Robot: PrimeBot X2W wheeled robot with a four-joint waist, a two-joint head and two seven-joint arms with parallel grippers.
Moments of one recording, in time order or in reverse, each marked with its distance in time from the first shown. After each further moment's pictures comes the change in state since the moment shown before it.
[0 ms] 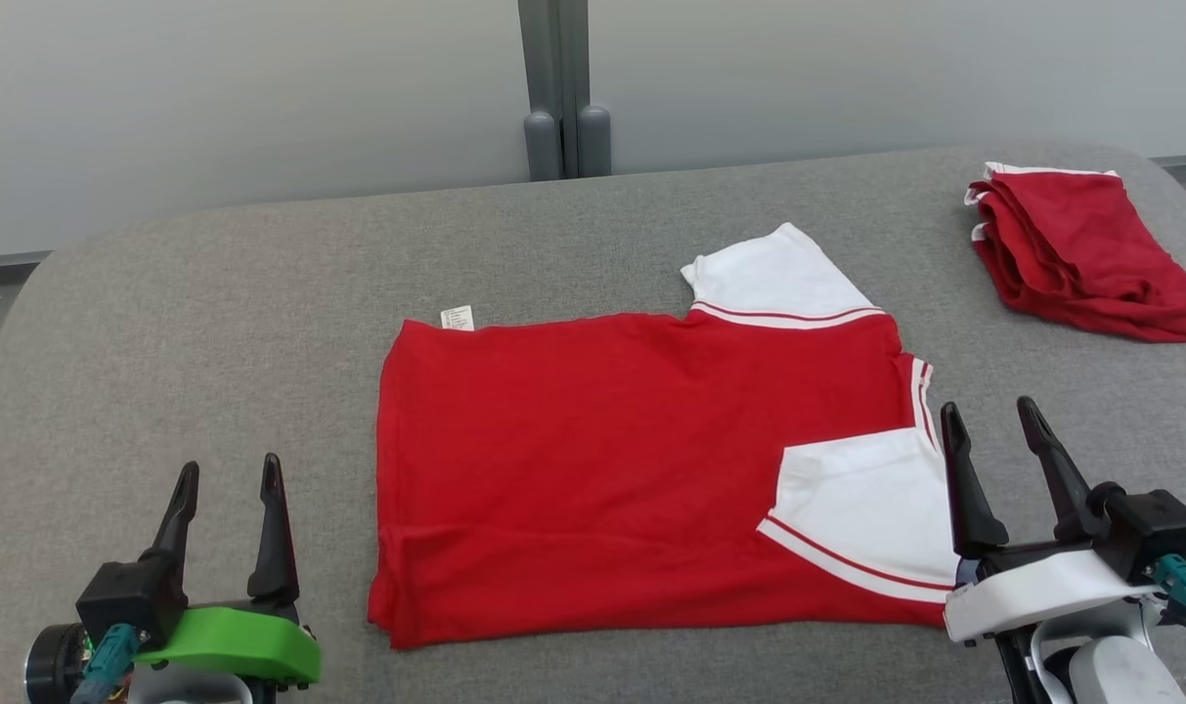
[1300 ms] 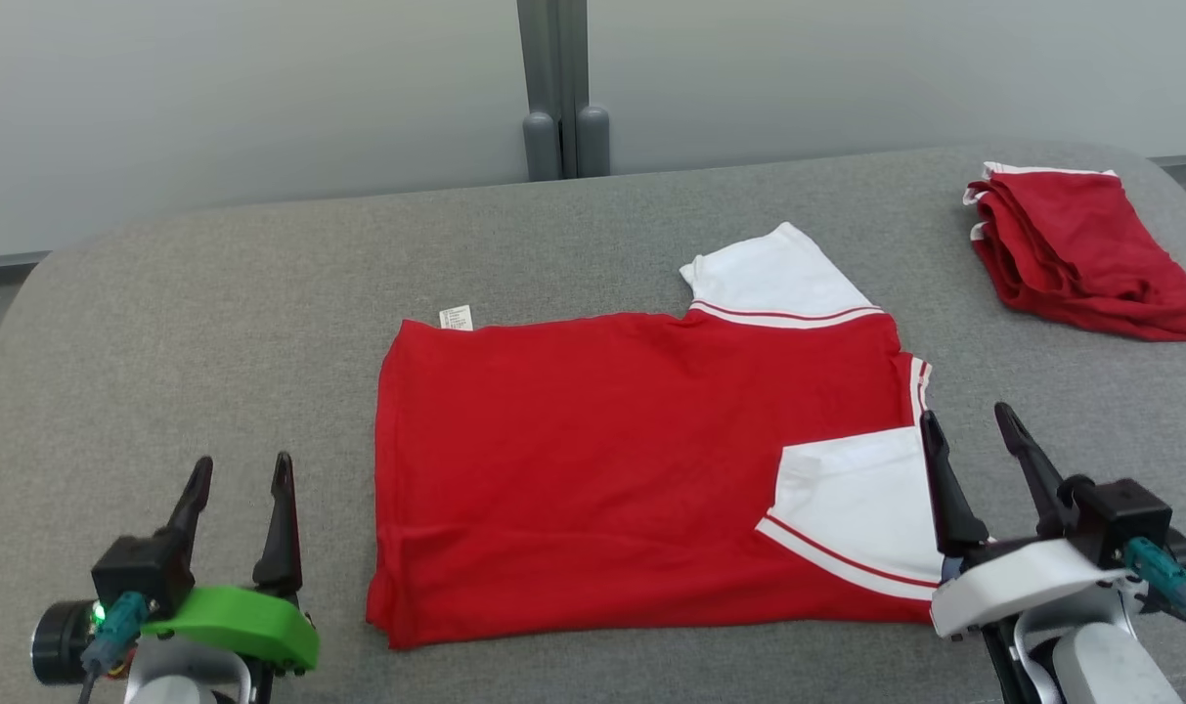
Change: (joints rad) left arm -0.044 0.012 -0.011 0.100 0.009 -0.044 0.016; right arm -0.022 -0.008 0.027 0.072 -0.017 0.000 0.012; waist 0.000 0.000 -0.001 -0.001
